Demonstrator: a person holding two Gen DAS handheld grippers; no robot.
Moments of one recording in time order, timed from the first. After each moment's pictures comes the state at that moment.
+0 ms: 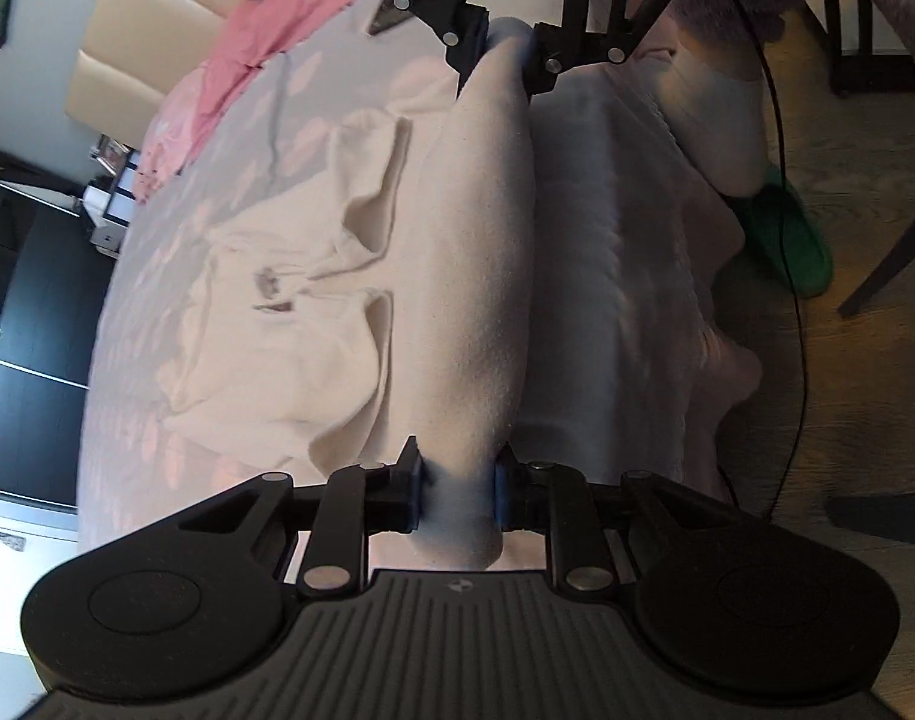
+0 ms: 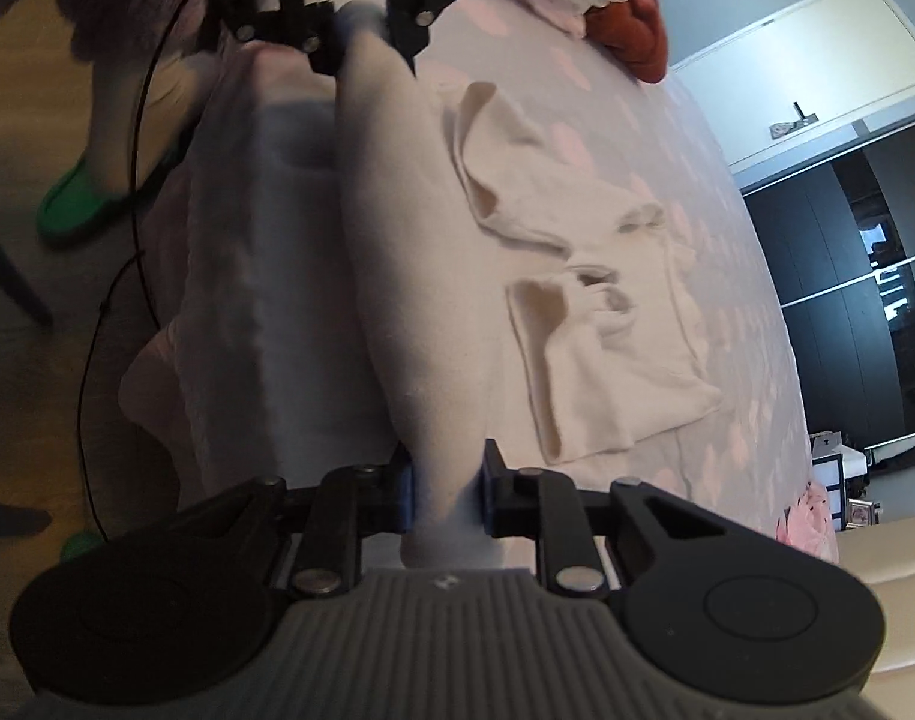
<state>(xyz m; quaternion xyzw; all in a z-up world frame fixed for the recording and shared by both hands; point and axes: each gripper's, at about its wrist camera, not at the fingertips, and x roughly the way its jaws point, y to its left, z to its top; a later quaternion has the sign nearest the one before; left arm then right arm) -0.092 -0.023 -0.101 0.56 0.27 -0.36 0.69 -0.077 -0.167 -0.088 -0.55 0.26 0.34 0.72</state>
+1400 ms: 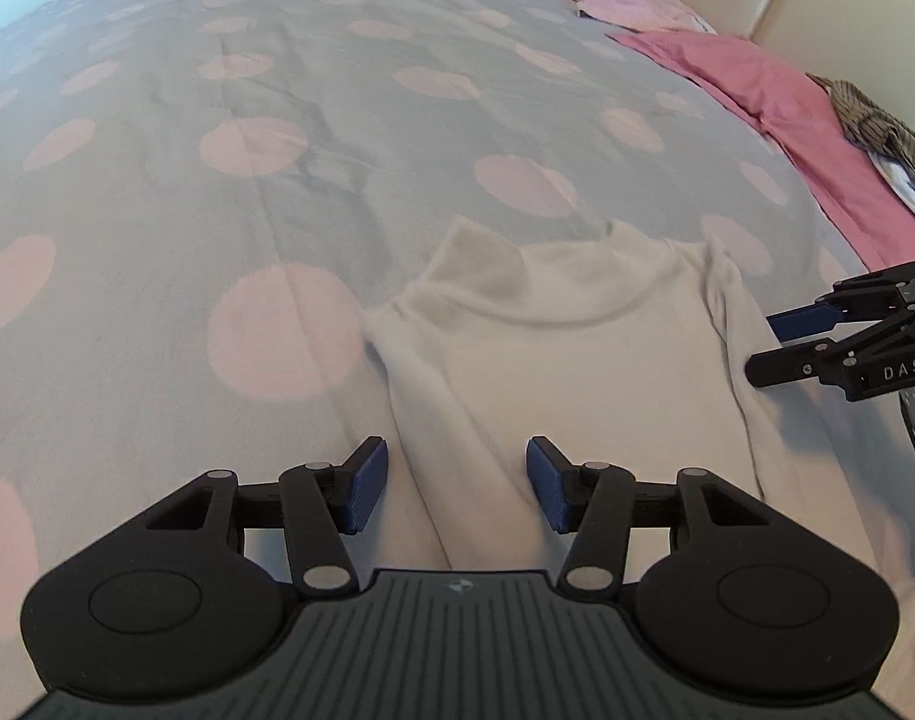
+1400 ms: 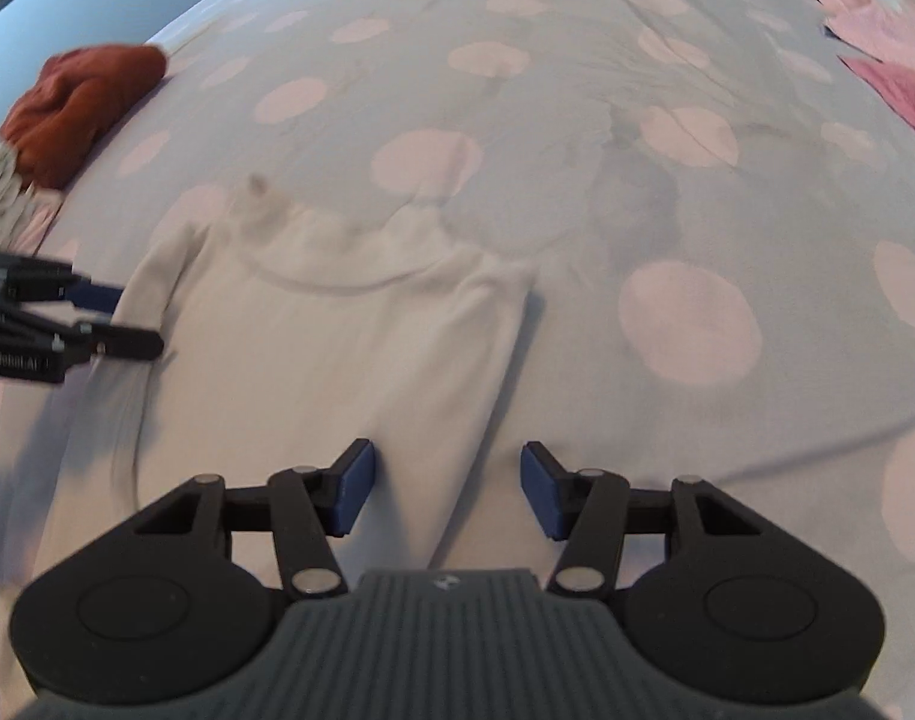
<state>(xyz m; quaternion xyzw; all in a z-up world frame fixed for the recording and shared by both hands) 0.297 0.057 -0.081 0.02 0.49 -0.23 0.84 0.298 -0.226 -0.072 0.00 0.51 0.20 0.83</state>
